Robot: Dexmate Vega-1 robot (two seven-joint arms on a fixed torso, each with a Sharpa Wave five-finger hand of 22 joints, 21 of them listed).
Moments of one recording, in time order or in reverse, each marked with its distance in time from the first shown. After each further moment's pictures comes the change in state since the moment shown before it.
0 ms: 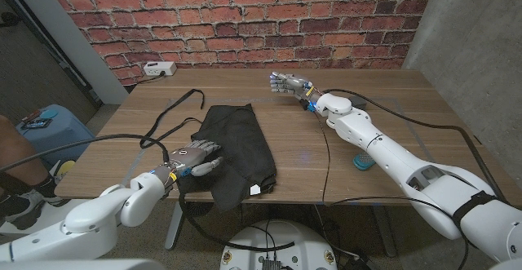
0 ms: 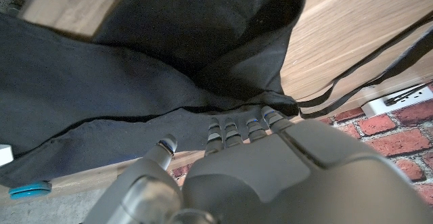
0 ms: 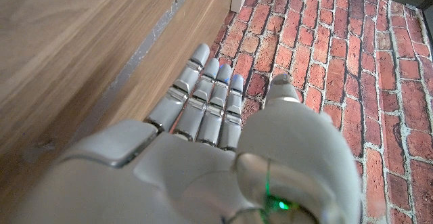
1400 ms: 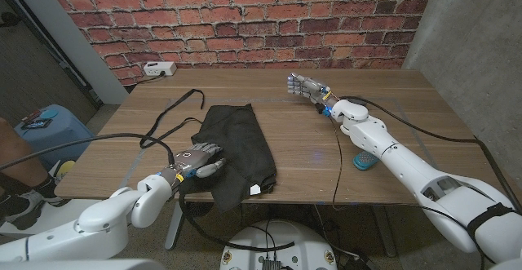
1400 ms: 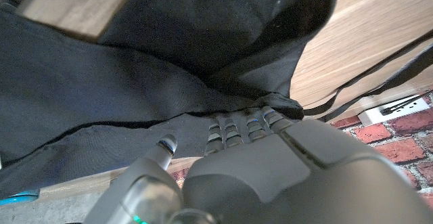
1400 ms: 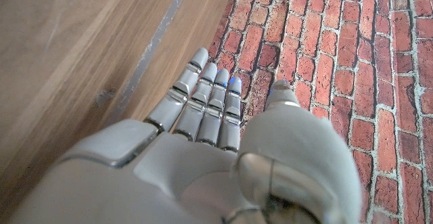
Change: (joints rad) left arm -0.134 0.036 0.180 -0.026 -0.057 0.106 0.043; left_hand 0.000 0.000 0.004 0.004 0.000 -0.013 -0.005 0.000 0.000 -0.013 0.002 0.000 0.000 0.000 0.000 0.000 0.002 0.000 0.000 0.000 0.000; right arm -0.071 -0.062 0.068 -0.022 0.073 0.038 -0.009; right_hand -0.050 0.024 0.003 0.011 0.000 -0.040 -0.007 0.000 -0.005 -0.062 0.006 -0.011 -0.025 -0.074 0.008 0.000 -0.029 -0.036 0.000 -0.037 -0.002
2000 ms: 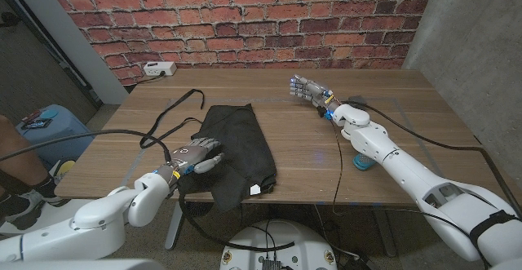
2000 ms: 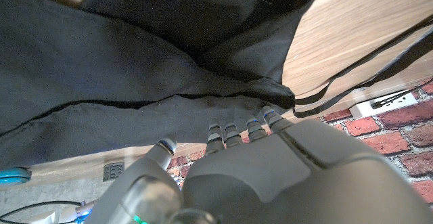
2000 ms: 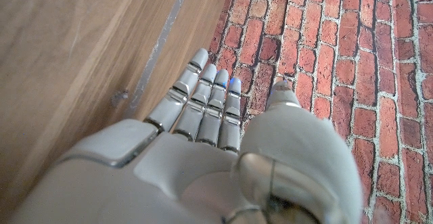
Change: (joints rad) left arm 0.019 0.021 -0.034 -0.008 -0.072 -0.010 0.080; left_hand 0.000 0.000 0.003 0.003 0.000 0.000 0.000 0.000 0.000 0.000 0.000 0.000 0.000 0.000 0.000 0.000 -0.002 0.000 0.000 0.000 0.000; right arm -0.040 0.002 0.018 -0.012 0.030 0.025 -0.015; right_hand -0.008 -0.008 0.003 0.002 0.000 -0.001 0.002 0.000 0.000 -0.012 0.002 0.000 -0.012 -0.010 0.000 0.000 -0.014 -0.011 0.003 -0.014 0.000
